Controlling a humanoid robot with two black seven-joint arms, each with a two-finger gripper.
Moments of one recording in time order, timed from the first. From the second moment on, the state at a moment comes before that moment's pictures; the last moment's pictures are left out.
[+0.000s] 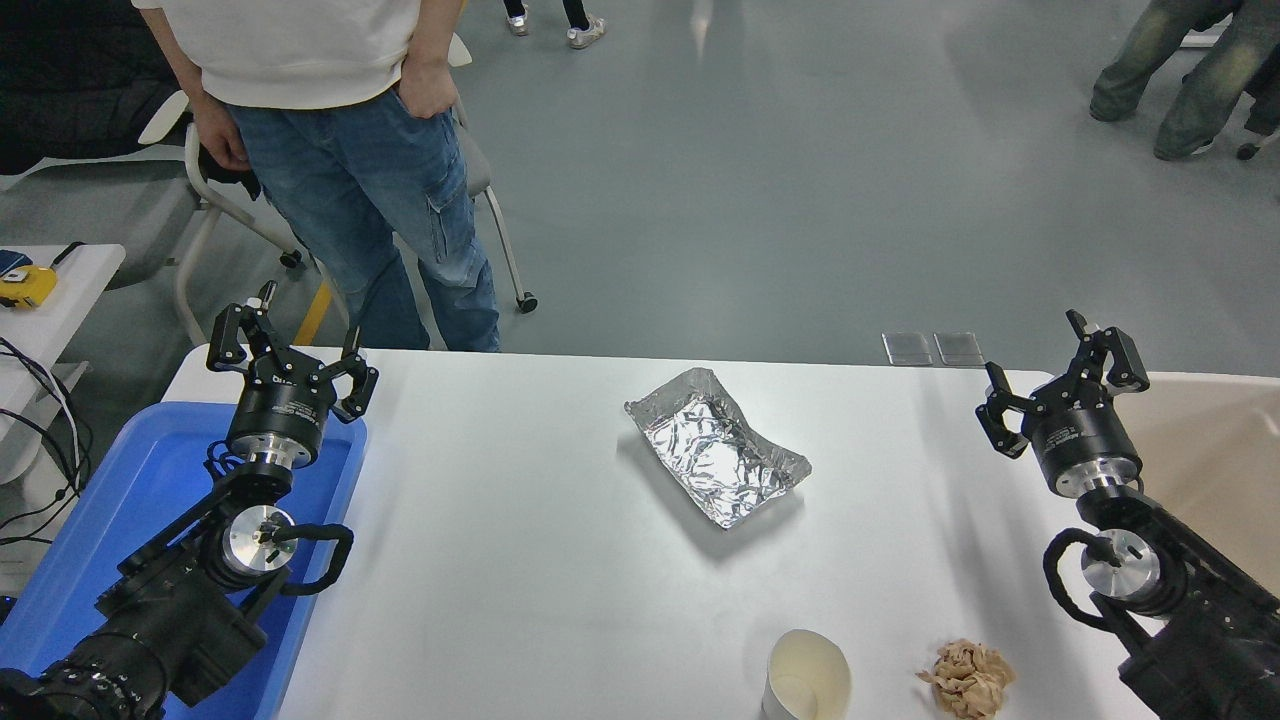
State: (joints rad) left arm -0.54 0.24 -1.02 -0.52 0.17 -0.43 -0.60; right arm 0.50 -0.28 1.03 0.62 -0.23 0.23 0.46
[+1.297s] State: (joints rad) left arm -0.54 0.24 -1.02 -0.52 0.17 -0.43 -0.60; right arm 0.53 -0.36 1.03 0.63 -0.23 0.23 0.46
